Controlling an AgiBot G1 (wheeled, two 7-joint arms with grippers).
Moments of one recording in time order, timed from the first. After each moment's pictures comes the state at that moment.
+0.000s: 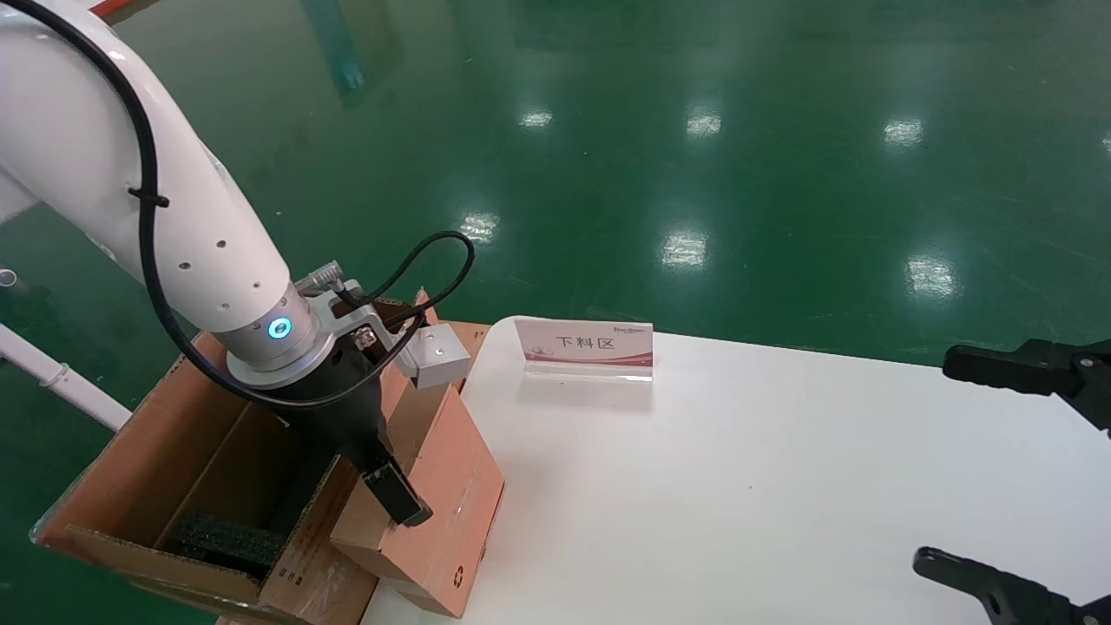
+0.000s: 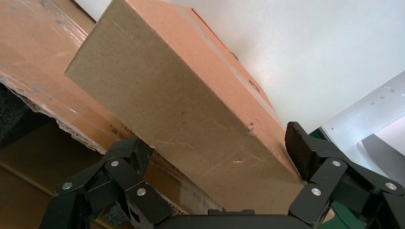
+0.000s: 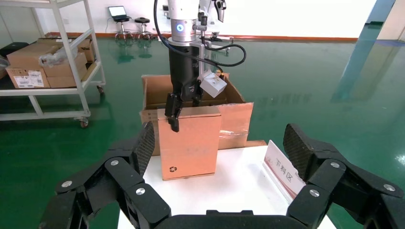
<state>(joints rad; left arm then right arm) -2.15 0.78 1.74 -1.36 1.48 1.48 -1.40 1.08 -0.61 -0.29 1.28 -0.72 -1.49 0.18</state>
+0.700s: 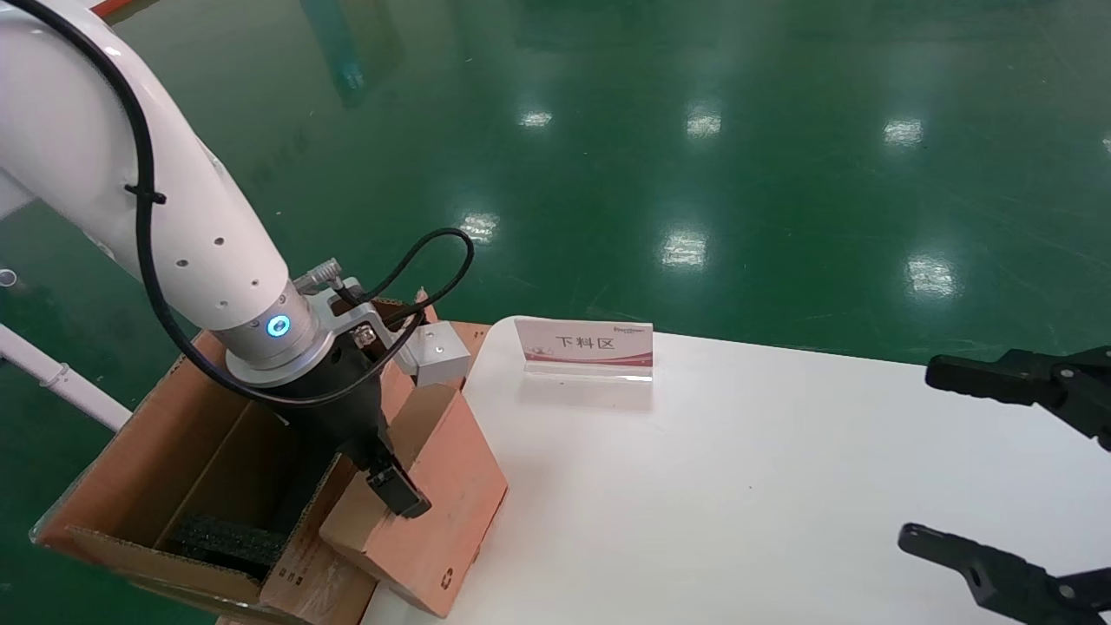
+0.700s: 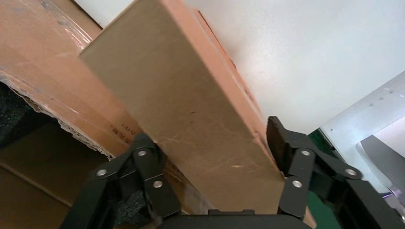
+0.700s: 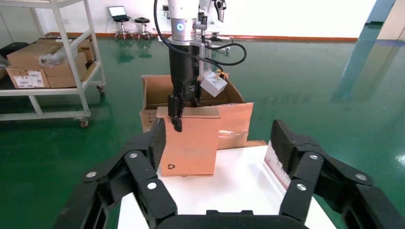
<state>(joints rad) -2.15 0.78 1.74 -1.36 1.48 1.48 -1.40 1.08 -0.61 -0.29 1.28 -0.72 -1.49 0.18</state>
